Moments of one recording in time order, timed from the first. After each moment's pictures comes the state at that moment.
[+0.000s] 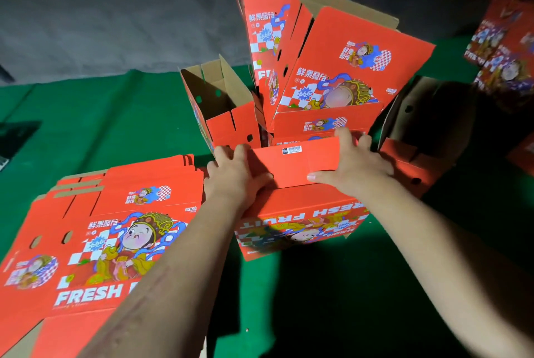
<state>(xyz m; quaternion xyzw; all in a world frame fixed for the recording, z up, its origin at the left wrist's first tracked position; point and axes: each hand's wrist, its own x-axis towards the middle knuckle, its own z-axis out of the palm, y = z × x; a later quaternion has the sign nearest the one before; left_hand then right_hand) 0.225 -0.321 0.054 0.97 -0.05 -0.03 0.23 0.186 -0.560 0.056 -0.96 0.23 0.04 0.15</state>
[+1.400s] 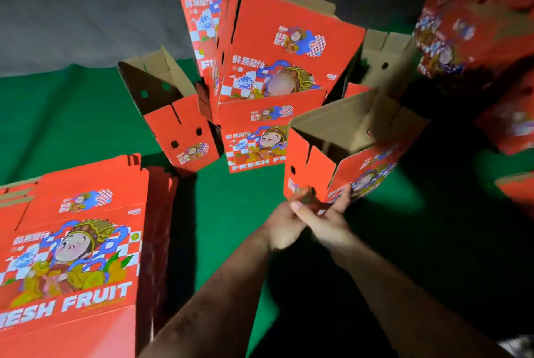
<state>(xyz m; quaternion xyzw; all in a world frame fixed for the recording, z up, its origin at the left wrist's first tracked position) 0.143 -0.471 -0.061 0.76 -0.26 -0.30 0.51 0.083 -0.567 -0.064 -0.66 0.36 -0.12 0.65</state>
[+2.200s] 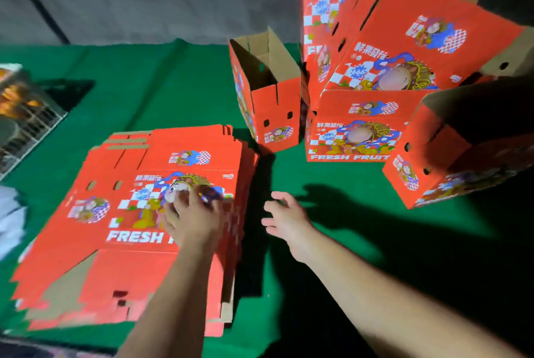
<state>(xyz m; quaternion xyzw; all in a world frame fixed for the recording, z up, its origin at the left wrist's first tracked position) 0.148 -0.184 -0.048 0.94 0.25 0.05 0.22 0.133 -0.357 -0.027 -0.63 0.26 0.19 0.71</state>
